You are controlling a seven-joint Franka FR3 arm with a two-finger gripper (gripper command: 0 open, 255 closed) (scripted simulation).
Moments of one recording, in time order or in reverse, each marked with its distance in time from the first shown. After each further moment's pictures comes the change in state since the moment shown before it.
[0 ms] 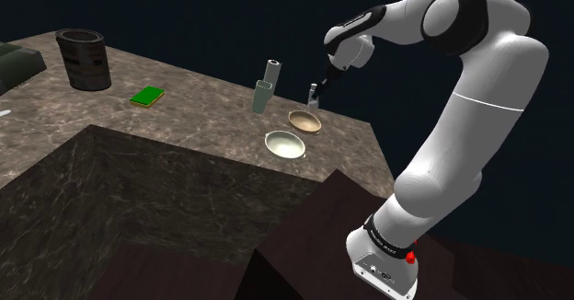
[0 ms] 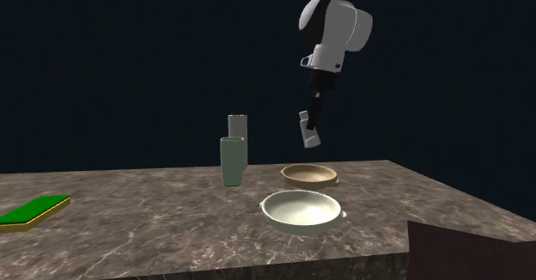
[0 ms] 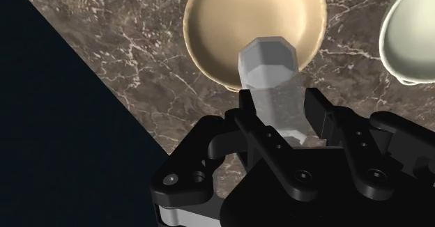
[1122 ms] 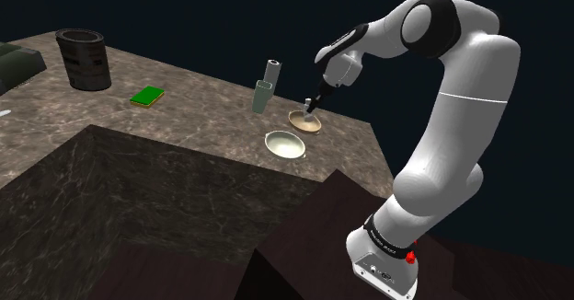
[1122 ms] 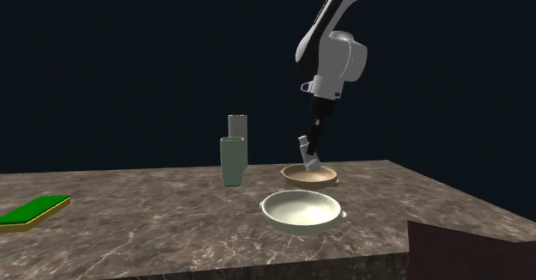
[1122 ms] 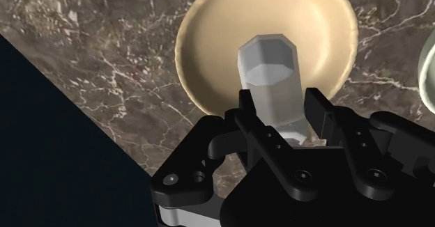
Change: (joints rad) arm -0.033 0.132 0.042 -0.029 0.107 0.146 -0.100
